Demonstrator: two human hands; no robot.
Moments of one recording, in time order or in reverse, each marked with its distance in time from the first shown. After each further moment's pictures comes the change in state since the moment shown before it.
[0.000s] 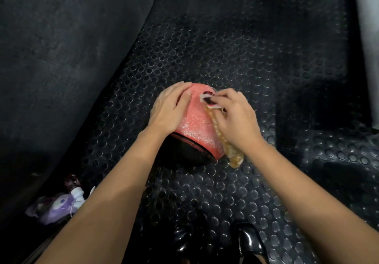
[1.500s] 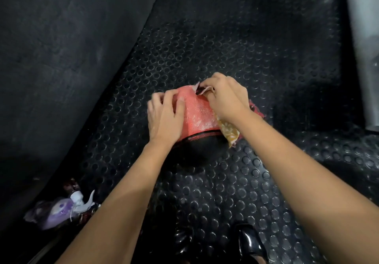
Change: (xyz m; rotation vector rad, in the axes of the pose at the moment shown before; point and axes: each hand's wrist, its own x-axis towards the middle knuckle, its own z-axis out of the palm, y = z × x) left_hand -0.022 0.008 0.004 0.075 0.205 -0.112; right_hand 0.056 -0.017 -0.006 -0.189 -0.155 0.109
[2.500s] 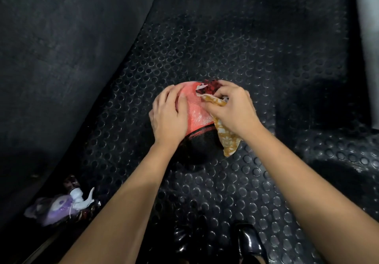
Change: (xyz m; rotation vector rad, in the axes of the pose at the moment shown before) left_hand -0.004 0.005 0.017 -0.059 0.084 -0.009; right_hand -0.032 0.013 -0.001 0.384 0.001 0.141
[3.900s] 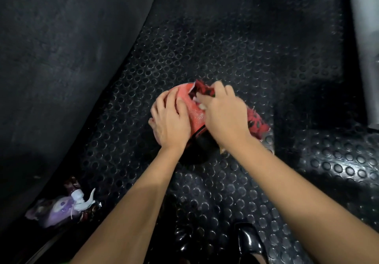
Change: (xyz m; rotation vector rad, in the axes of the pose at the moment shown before) left_hand -0.010 0.006 0.009 0.031 0.107 -0.115; right_hand -0.016 -0.017 0.019 -0.590 0.157 -0.257
